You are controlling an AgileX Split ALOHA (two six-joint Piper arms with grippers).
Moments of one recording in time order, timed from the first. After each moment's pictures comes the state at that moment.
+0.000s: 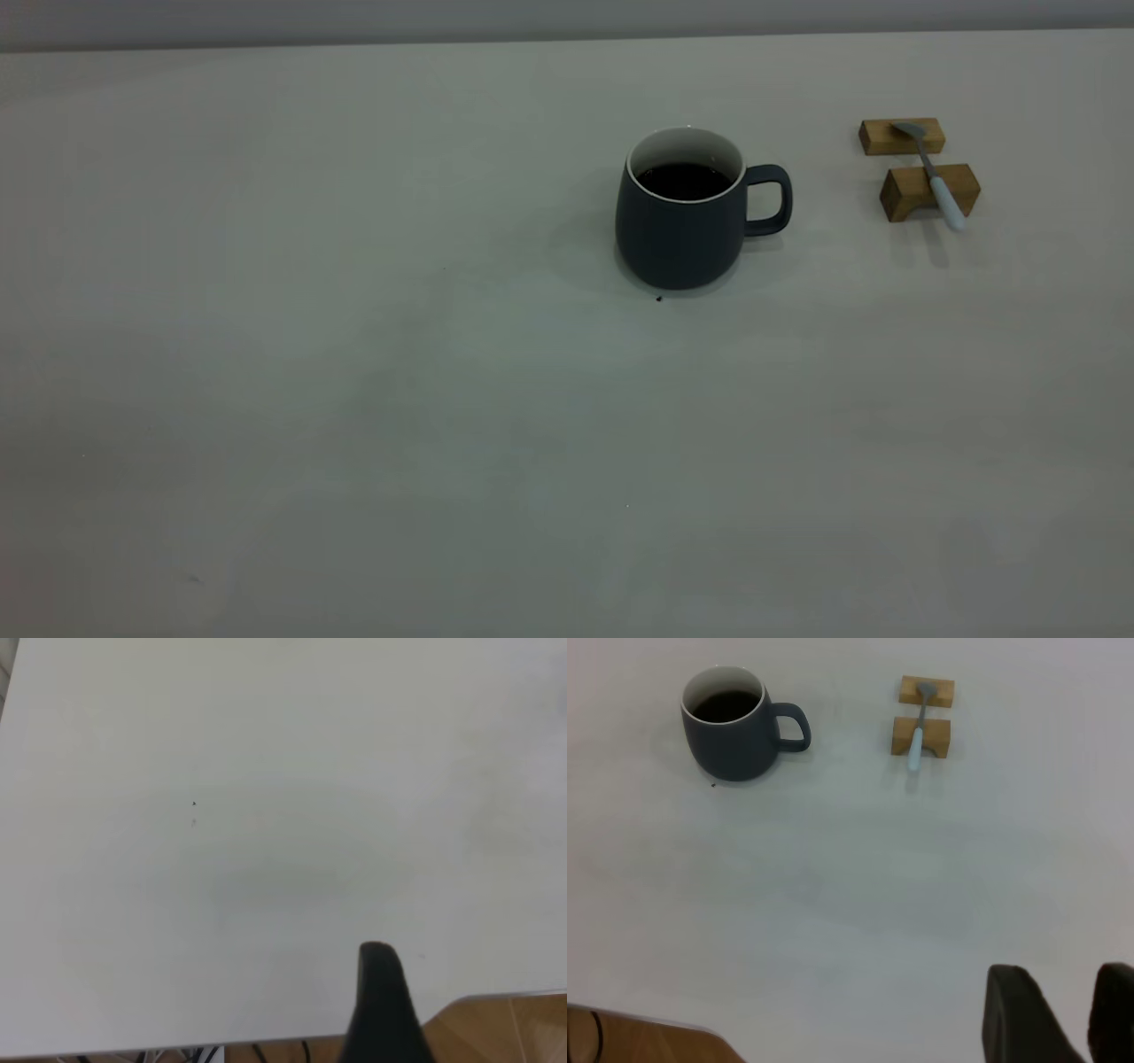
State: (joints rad) left arm 0.00 -0.02 -0.49 -0.02 1.13 0.05; right arm 0.05 0.02 -0.47 0.08 1.14 -0.14
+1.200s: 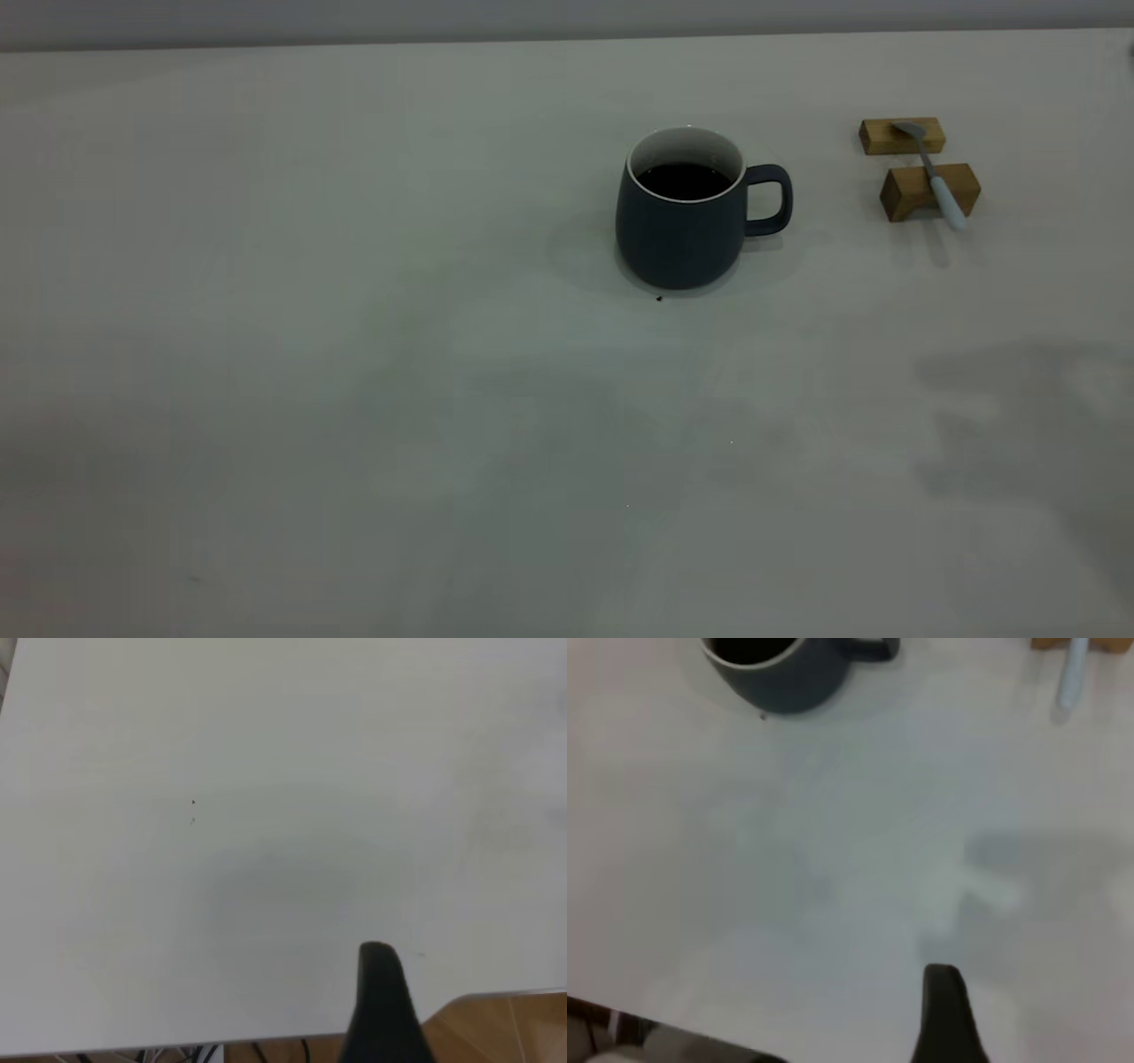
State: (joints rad) left arm 0.00 -0.02 -0.49 -0.02 1.13 0.04; right arm 0.05 1.38 -0.74 0.38 0.59 -0.40
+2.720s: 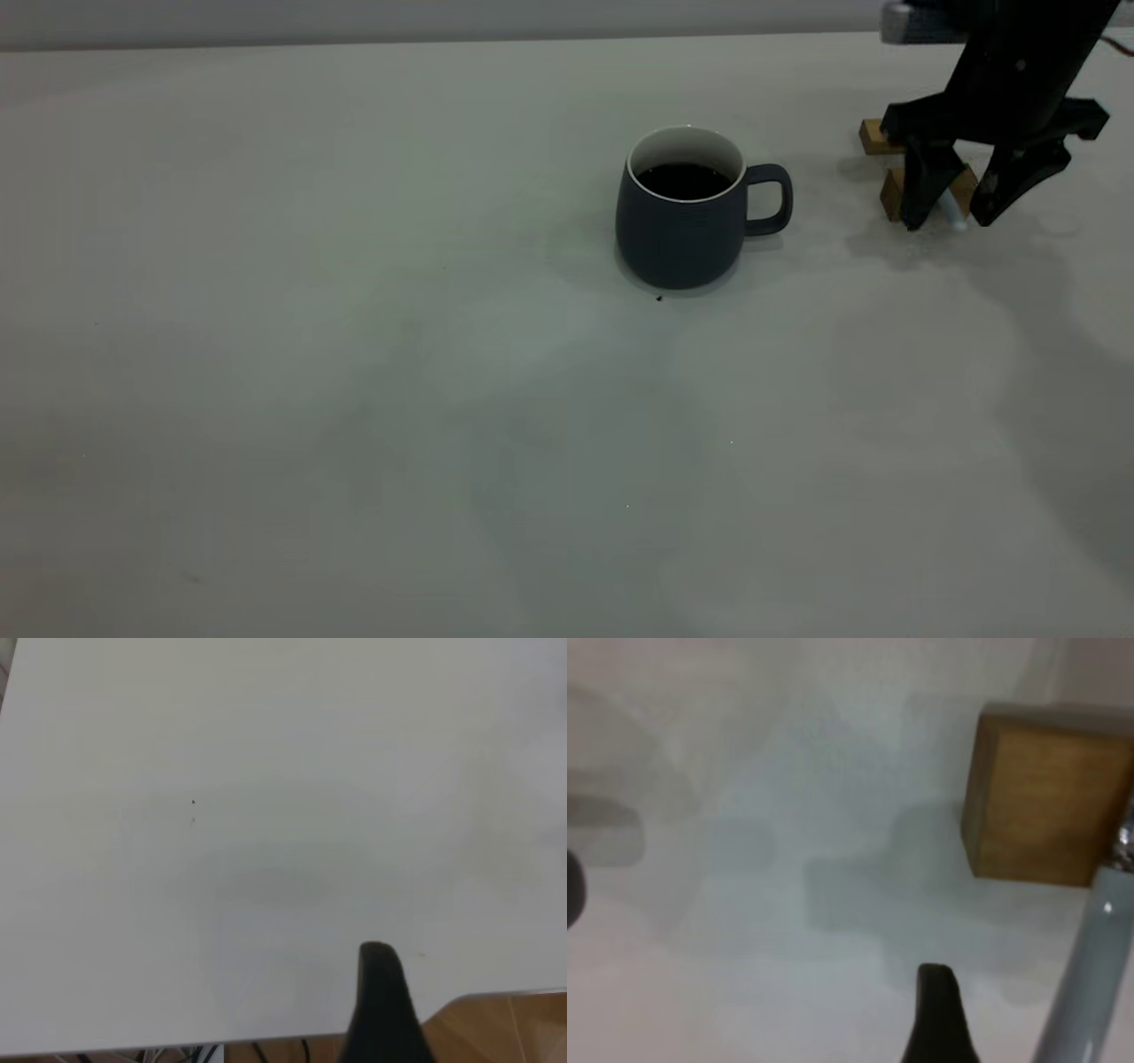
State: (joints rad) left arm 0.00 -0.02 -0.49 -0.02 1.13 0.05; right arm 0.04 2.47 -1.61 0.15 0.69 -0.22
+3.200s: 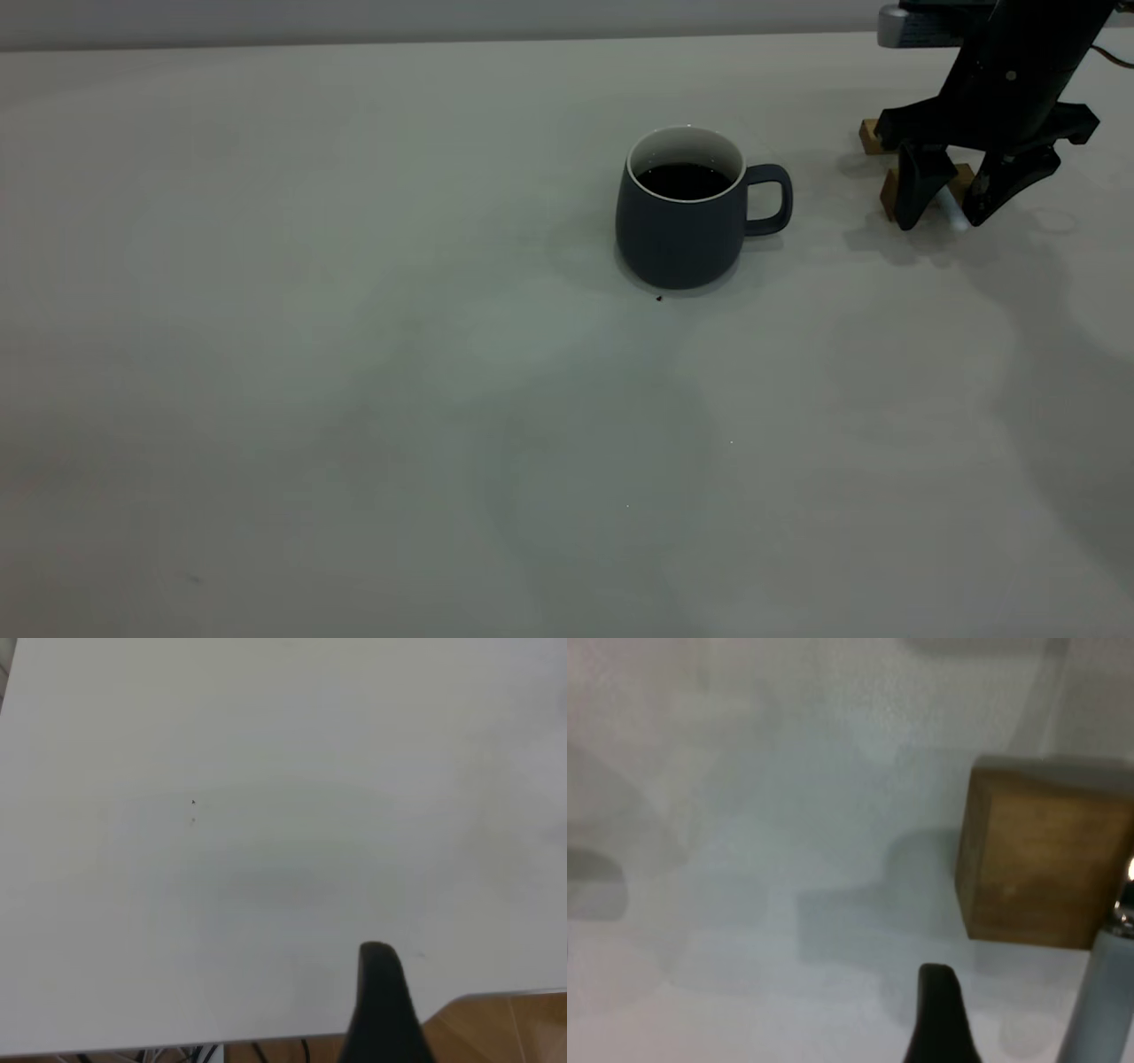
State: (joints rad) left arm 0.00 -0.02 -0.49 -0.02 1.13 0.04; right arm 0.04 2.49 -1.62 0.16 0.64 -0.22
